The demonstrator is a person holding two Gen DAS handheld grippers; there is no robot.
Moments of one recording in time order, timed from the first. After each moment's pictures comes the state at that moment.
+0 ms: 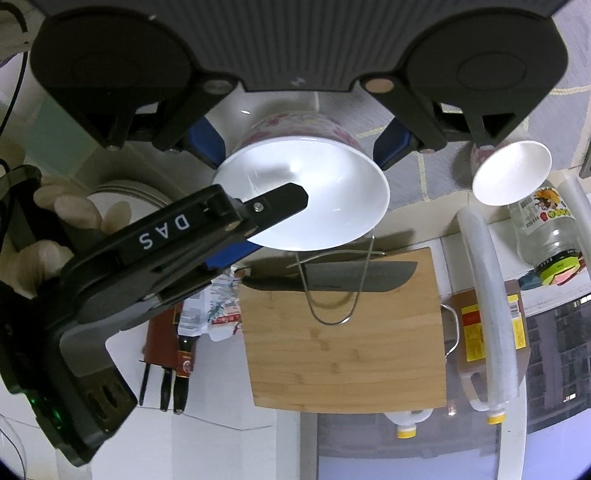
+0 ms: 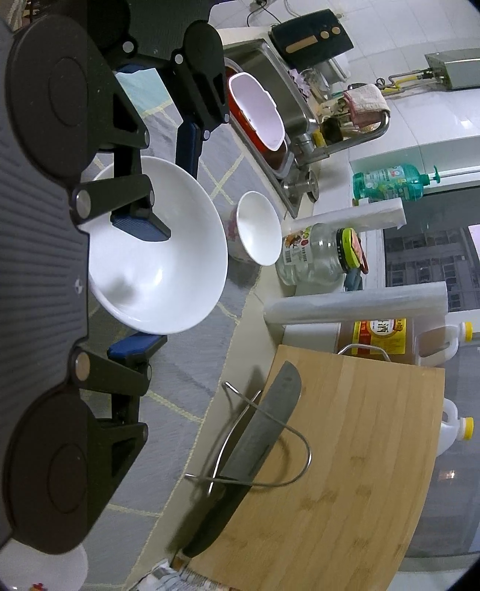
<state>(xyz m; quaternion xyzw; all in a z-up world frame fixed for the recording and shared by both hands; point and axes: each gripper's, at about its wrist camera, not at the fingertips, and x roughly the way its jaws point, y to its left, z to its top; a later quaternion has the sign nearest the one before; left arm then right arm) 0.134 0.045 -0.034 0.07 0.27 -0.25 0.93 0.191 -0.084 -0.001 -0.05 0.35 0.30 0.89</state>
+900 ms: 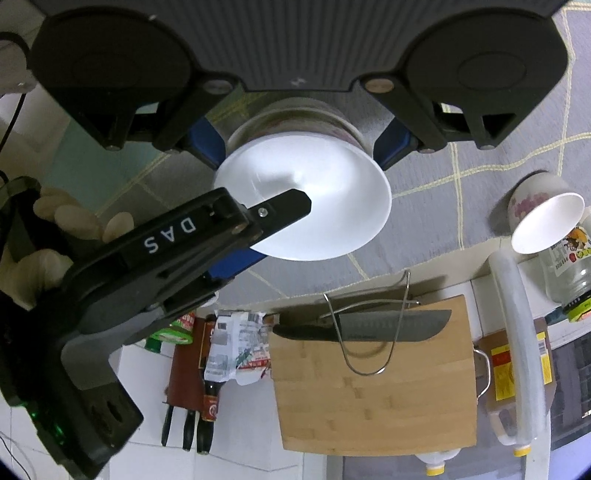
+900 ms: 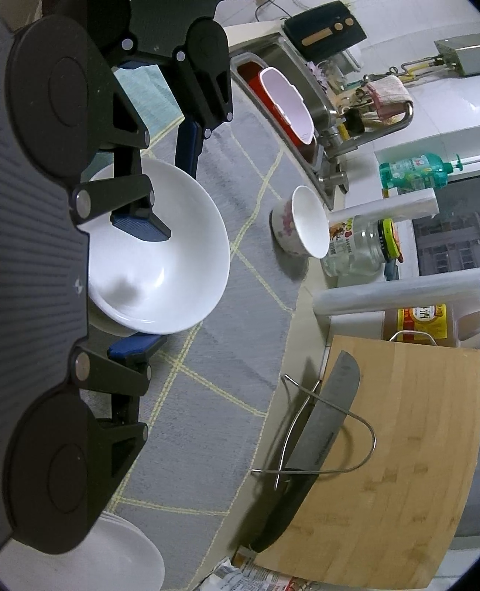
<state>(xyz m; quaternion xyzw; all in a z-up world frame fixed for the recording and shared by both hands) 0.111 0.026 -0.061 0.08 0.32 -0.27 0.90 0.163 -0.098 -0.036 -0.05 0.39 0.28 0.88</state>
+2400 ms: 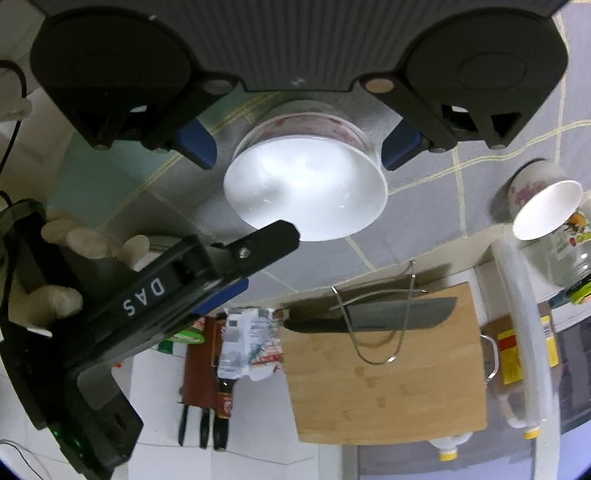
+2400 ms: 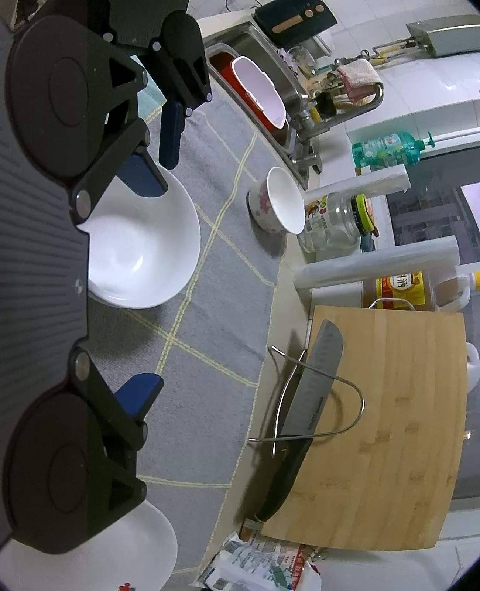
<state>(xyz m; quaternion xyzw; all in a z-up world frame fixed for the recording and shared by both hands) 0.098 0.028 -0.057 0.09 0.30 -0.28 0.91 0.158 -0.123 -0.026 -0.02 0.36 0.25 0.90</state>
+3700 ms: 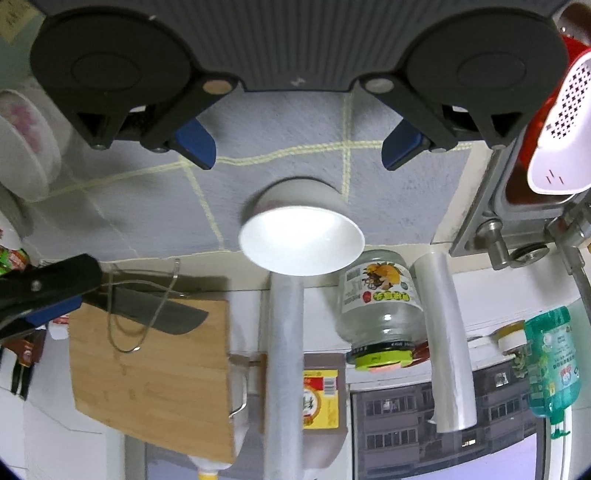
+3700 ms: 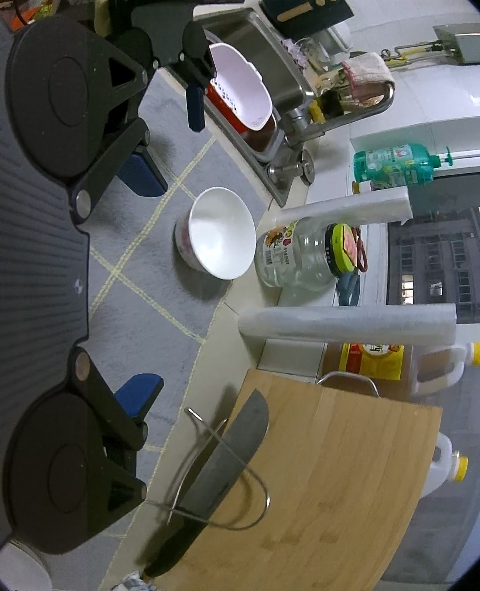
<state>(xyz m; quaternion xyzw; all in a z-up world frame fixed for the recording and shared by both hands) 0.192 0.195 -0.073 0.03 0.32 -0.06 0.94 0.245 0.018 0.008 -0.07 0.37 0.25 0.89</state>
